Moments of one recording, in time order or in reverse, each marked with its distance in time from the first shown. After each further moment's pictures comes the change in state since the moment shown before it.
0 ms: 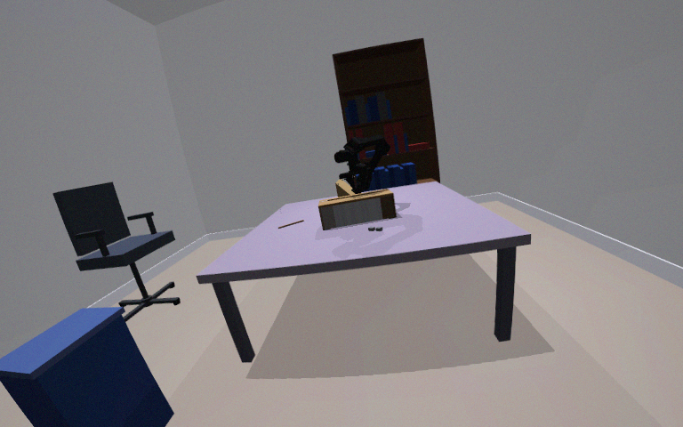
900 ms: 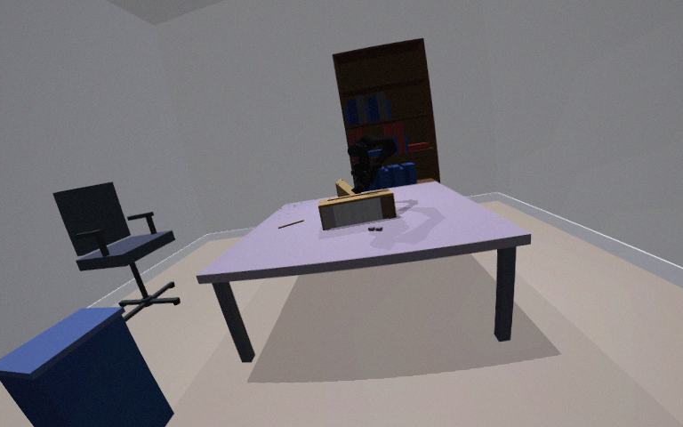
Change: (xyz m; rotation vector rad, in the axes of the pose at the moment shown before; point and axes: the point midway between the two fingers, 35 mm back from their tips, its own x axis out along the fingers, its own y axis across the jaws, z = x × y) arm -0.008 0.055 0.021 1.423 -0.148 -0.034
